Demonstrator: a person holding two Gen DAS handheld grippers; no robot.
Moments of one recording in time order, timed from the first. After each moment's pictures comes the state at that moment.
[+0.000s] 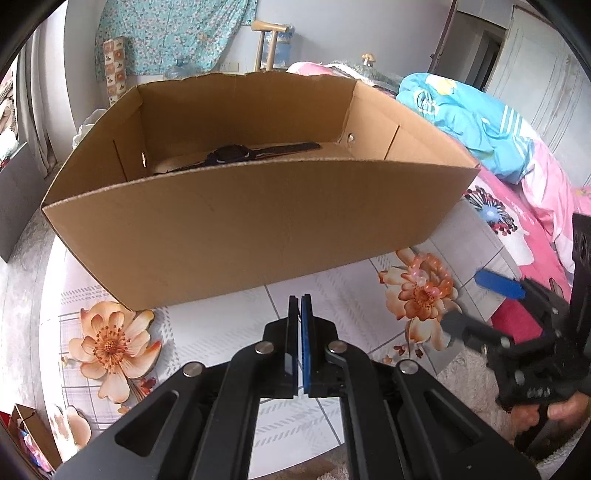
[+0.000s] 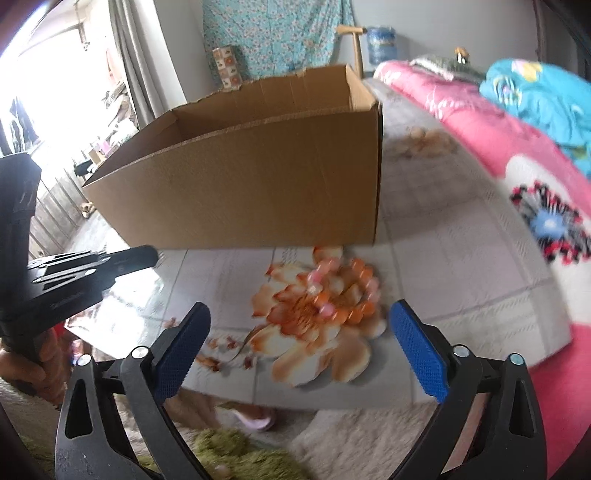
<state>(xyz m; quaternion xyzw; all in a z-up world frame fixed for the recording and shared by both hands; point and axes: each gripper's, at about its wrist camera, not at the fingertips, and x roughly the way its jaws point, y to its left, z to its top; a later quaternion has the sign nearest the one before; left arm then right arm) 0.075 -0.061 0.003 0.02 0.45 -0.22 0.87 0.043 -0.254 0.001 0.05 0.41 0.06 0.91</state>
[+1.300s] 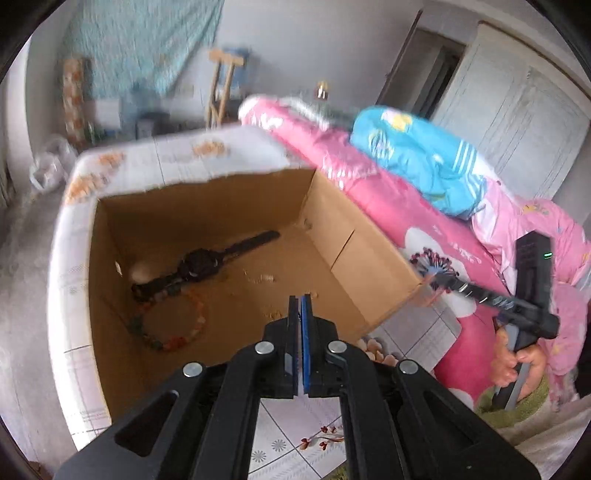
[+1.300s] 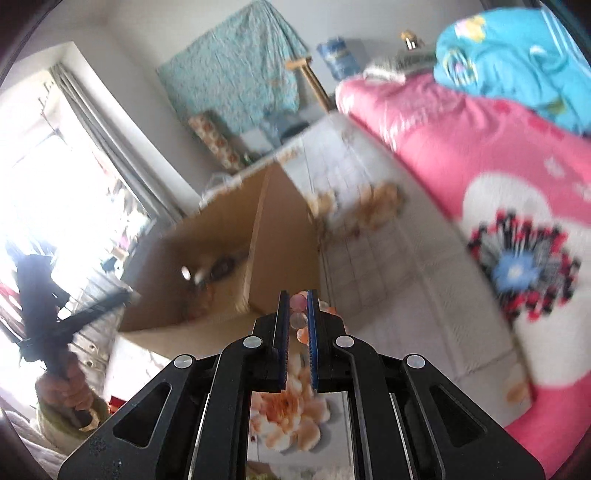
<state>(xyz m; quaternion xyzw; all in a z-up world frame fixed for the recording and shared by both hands) 0.167 -0.061 0.096 -0.01 0.45 -0.33 0.83 0.072 -0.371 0.074 0.24 0.35 0.07 0.90</state>
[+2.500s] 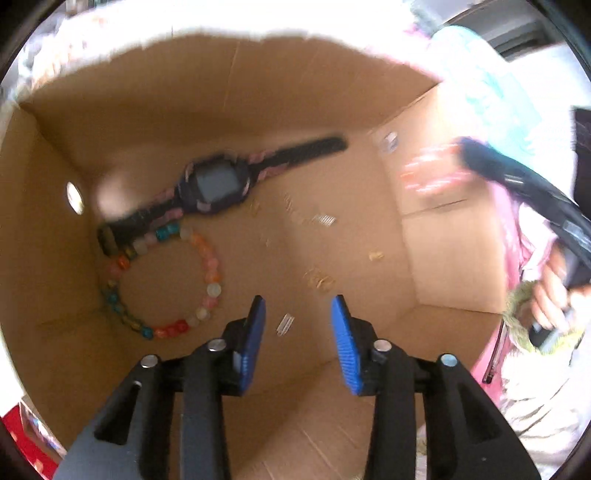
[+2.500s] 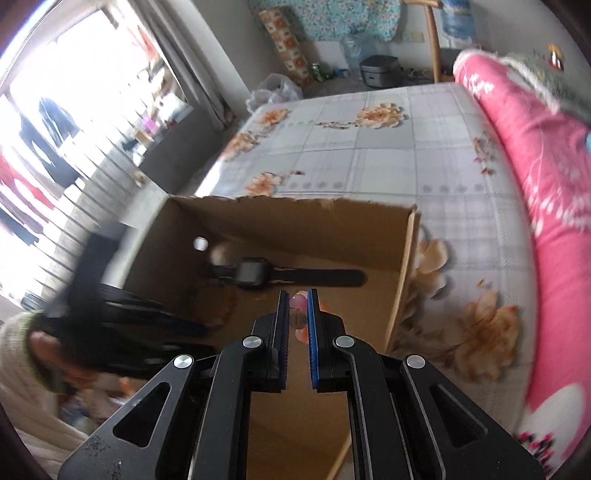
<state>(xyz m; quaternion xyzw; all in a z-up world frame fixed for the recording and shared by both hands) 0.272 -0.076 0.032 -0.02 0.66 -0.28 0.70 0.262 -0.274 0.092 0.04 0.51 0.21 0.84</state>
